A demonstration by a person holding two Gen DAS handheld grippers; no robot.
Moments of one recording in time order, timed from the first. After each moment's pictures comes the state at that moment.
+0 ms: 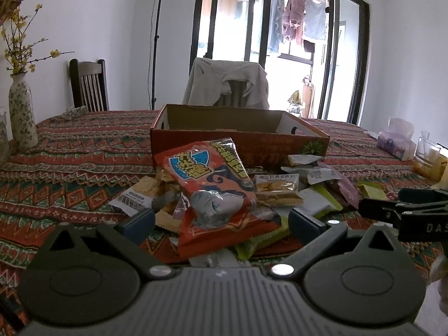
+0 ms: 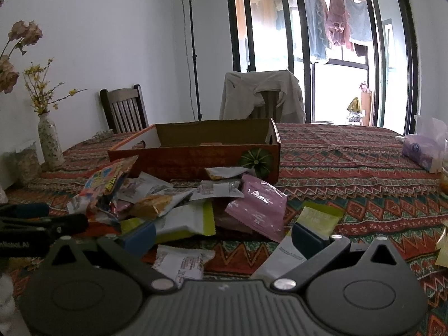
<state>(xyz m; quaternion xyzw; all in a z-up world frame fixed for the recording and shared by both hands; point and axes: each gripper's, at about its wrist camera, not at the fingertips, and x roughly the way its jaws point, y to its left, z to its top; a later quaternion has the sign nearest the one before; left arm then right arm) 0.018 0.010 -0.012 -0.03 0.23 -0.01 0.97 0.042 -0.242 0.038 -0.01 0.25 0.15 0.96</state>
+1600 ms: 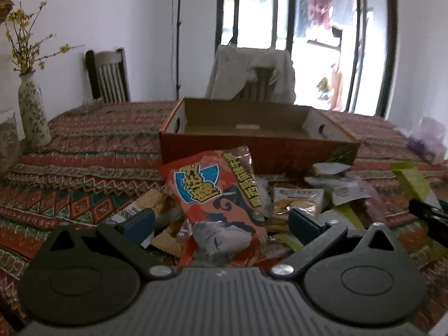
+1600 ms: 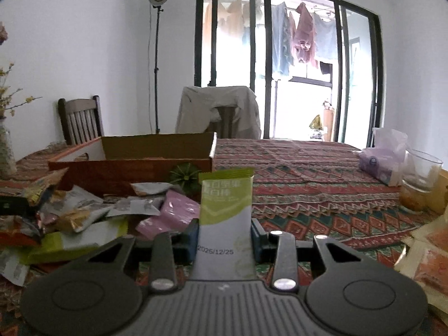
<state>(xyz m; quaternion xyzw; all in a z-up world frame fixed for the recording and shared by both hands) 0.070 -0.005 0.002 -0.03 0.27 0.06 0.96 0.074 -0.286 0.028 -0.03 0.21 0.07 0.97</state>
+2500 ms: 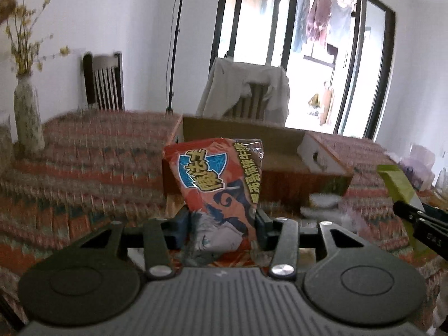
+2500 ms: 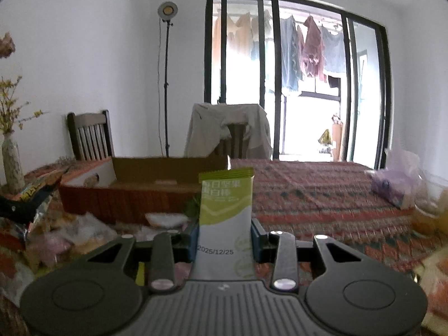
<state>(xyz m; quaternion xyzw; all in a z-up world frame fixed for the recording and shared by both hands) 0.068 0.023 0.038 -0.07 0.24 0.03 0.97 0.090 -0.269 0.056 -0.03 0.16 0.10 0.98</state>
